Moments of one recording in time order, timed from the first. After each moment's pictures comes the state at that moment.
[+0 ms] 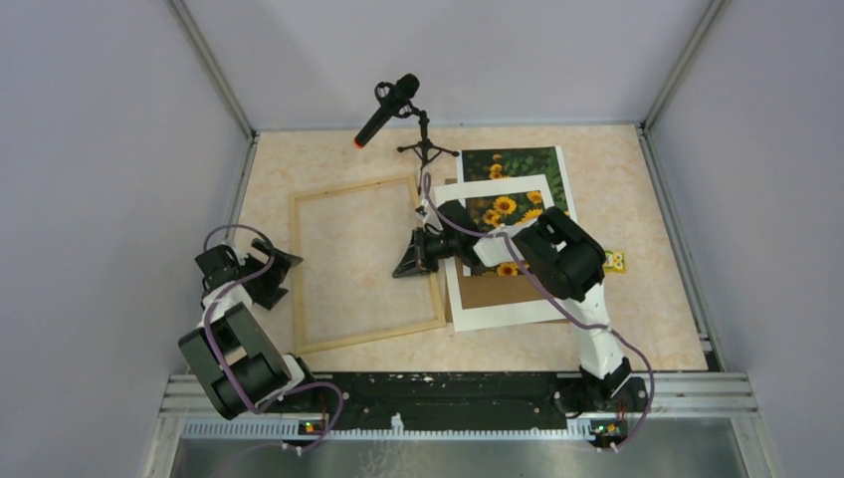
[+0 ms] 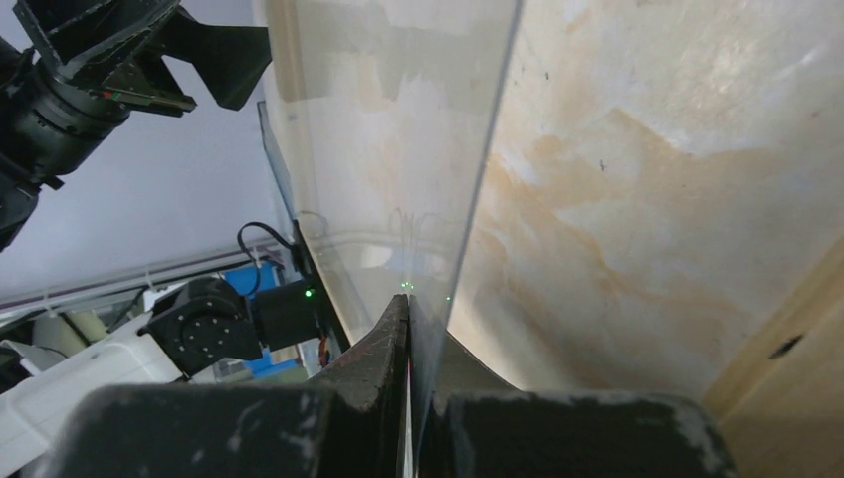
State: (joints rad) left arm 0.62 1.27 0.52 -0.19 0.54 -0.55; right arm 0.72 2.19 1.18 0.43 -0.75 0.98
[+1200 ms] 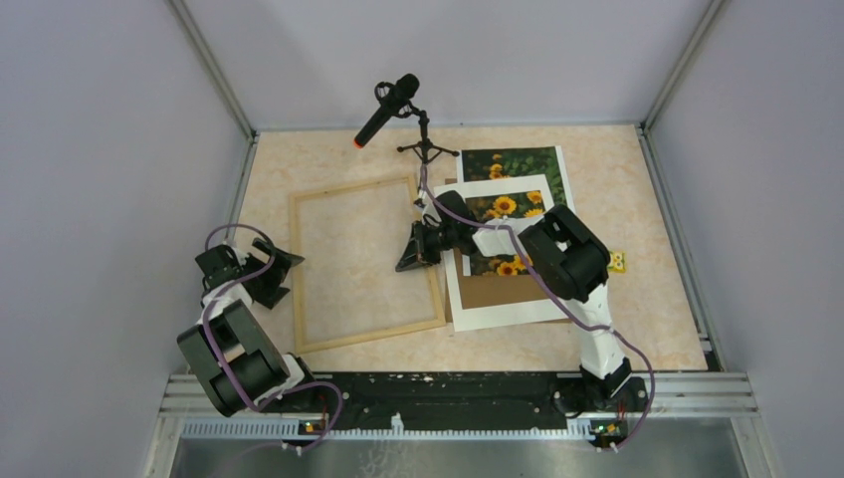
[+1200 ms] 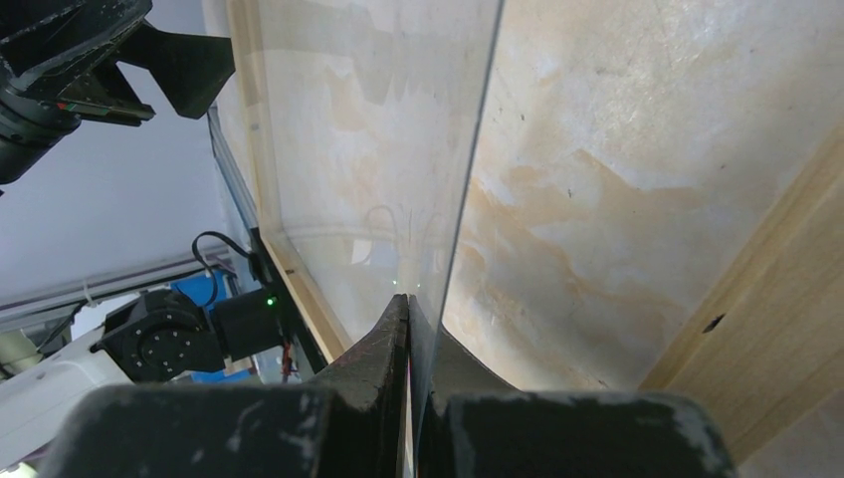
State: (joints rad) left arm 0.62 1.29 0.52 -0.17 0.56 -0.55; right arm 0.71 2.16 1.28 0.18 -0.69 0.81
